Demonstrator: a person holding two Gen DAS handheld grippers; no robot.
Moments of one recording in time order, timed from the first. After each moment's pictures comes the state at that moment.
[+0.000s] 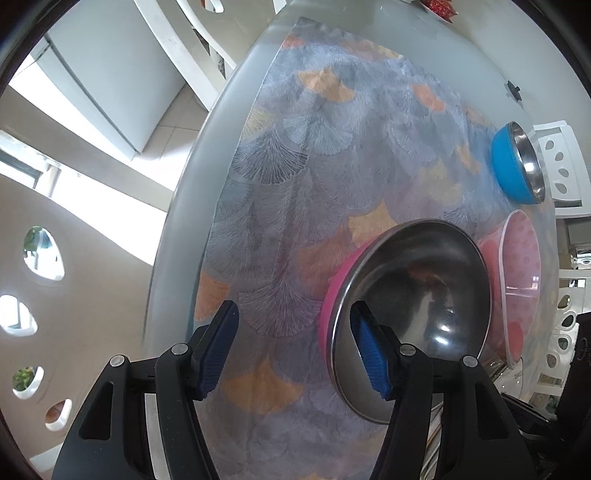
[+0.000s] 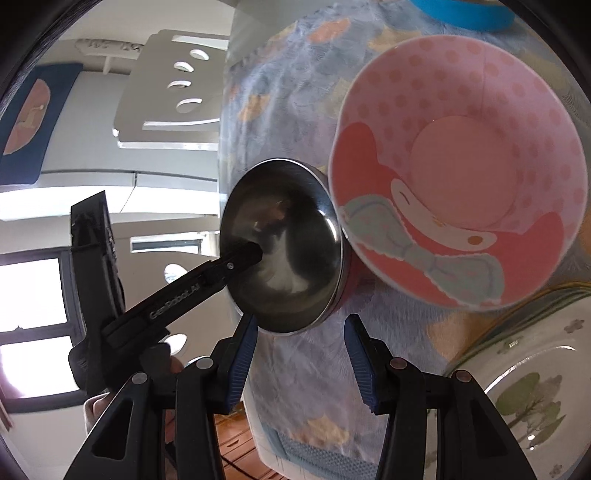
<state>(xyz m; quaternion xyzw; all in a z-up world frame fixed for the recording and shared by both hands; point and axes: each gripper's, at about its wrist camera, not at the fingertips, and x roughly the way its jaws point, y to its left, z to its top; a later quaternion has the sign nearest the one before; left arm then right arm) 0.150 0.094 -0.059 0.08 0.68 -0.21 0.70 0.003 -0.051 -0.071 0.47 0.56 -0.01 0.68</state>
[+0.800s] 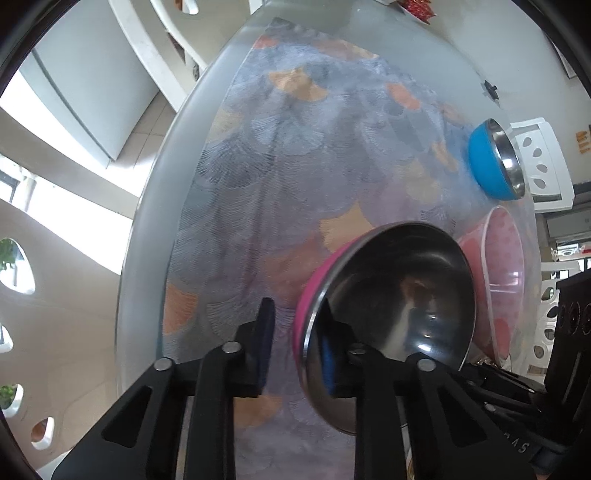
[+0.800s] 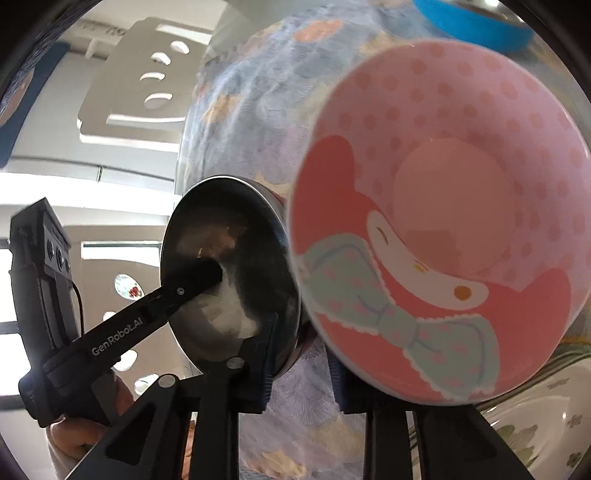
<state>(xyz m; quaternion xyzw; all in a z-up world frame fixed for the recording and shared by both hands) 0.140 0.087 -0.064 0.05 0.67 -0.26 0.70 0.021 -0.051 -0.086 0.39 0.60 -0.05 0.70</state>
